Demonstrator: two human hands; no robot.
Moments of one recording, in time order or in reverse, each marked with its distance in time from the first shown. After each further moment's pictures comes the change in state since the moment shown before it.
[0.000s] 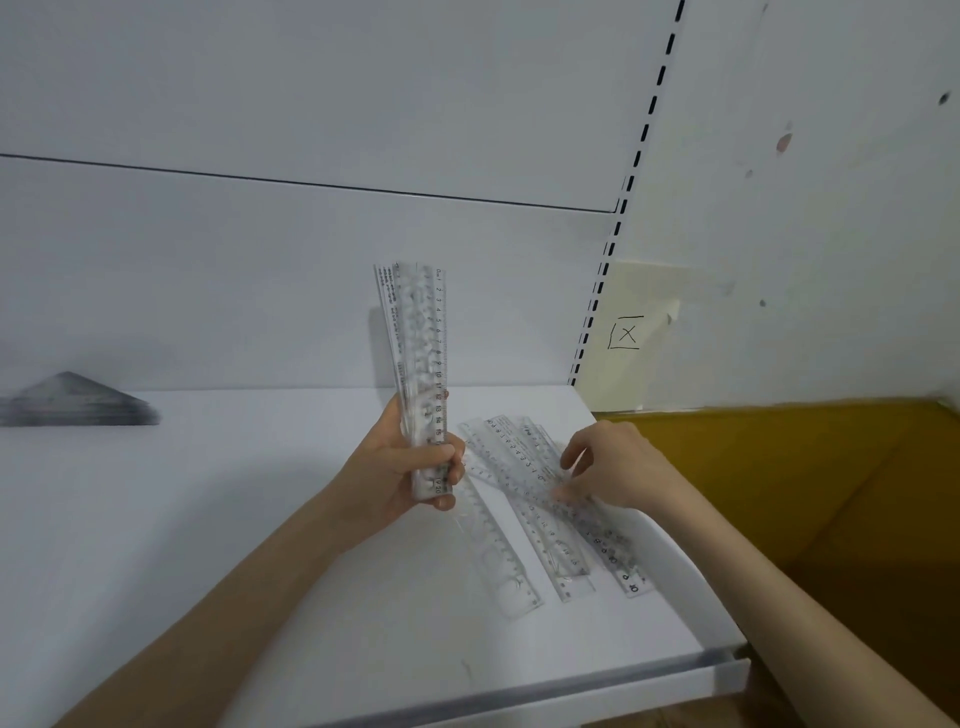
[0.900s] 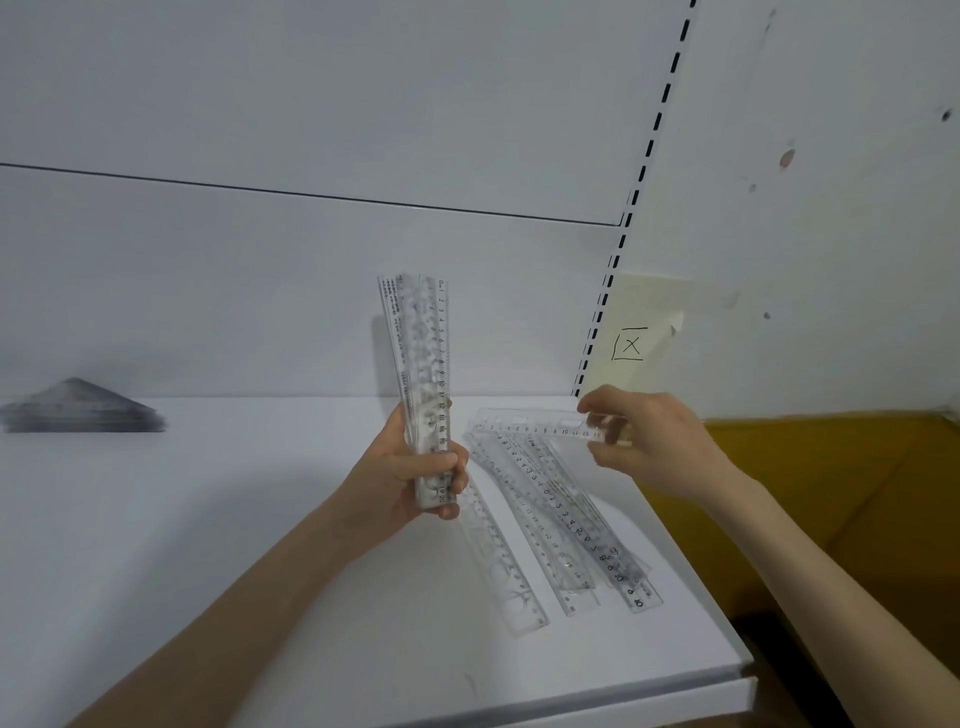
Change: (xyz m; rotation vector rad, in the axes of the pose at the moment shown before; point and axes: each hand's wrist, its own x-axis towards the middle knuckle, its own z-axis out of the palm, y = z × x) left_hand 0.000 0.002 0.003 -0.005 0.028 -0.007; right_hand 0.003 0.028 -0.029 -0.068 0.379 -0.456
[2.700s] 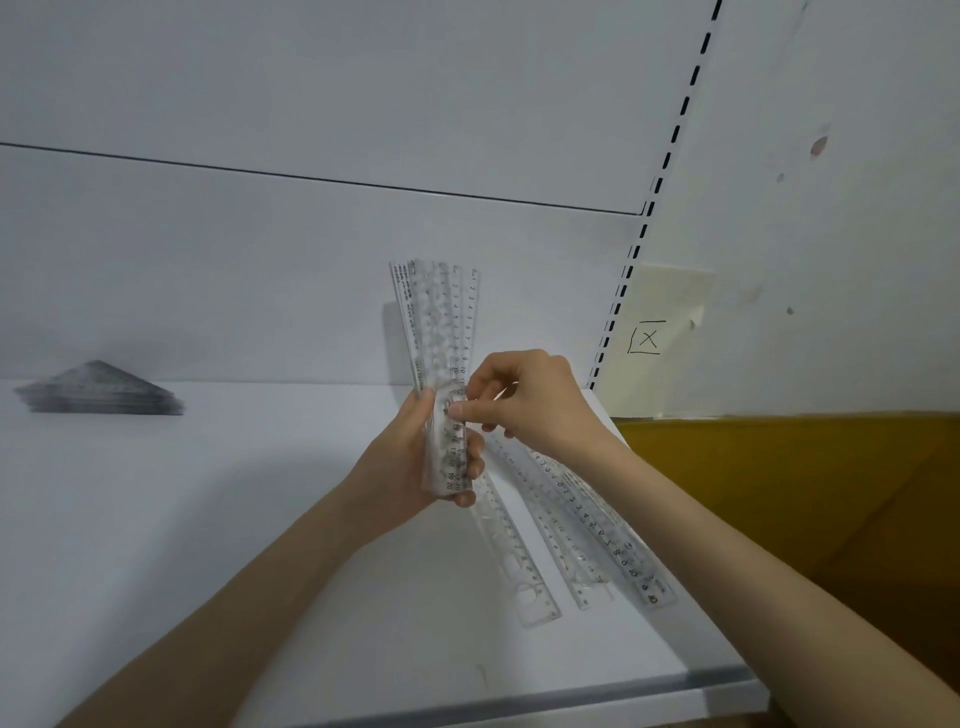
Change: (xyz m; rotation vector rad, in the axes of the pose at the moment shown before) left_hand 0.001 0.004 0.002 -0.081 0.004 -0.066; right_hand 0.049 -0.112 0.020 0.623 -0.026 0.126
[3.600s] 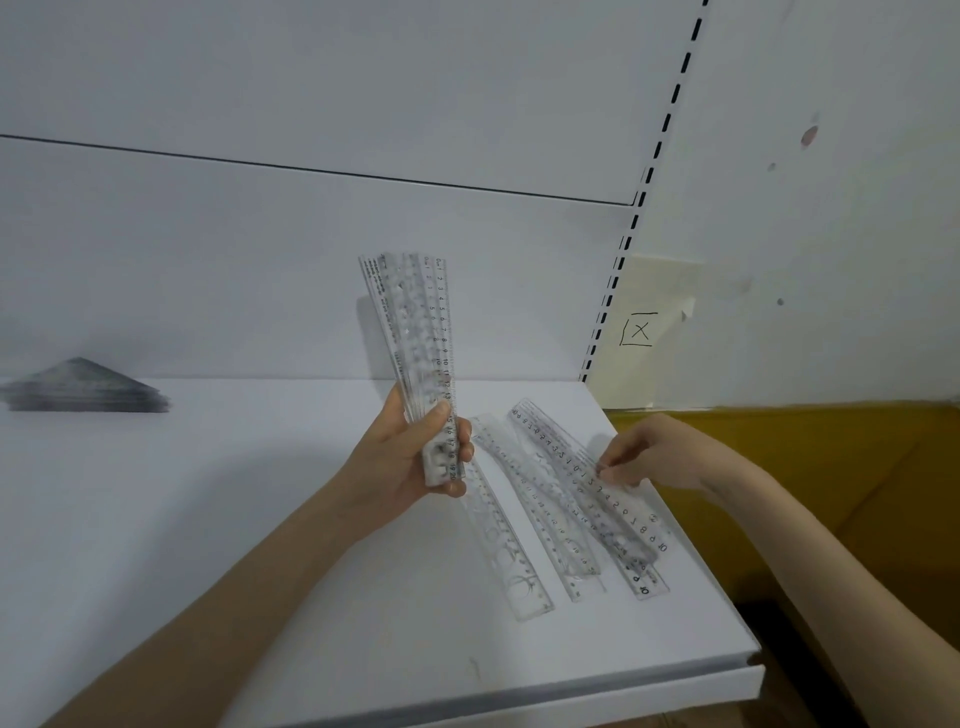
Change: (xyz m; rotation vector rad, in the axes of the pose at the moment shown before) left_hand 0.002 -0.008 -0.007 0.023 0.025 0.144; right_hand -0.040 0.092 -0.081 -0.233 -0.289 0.474
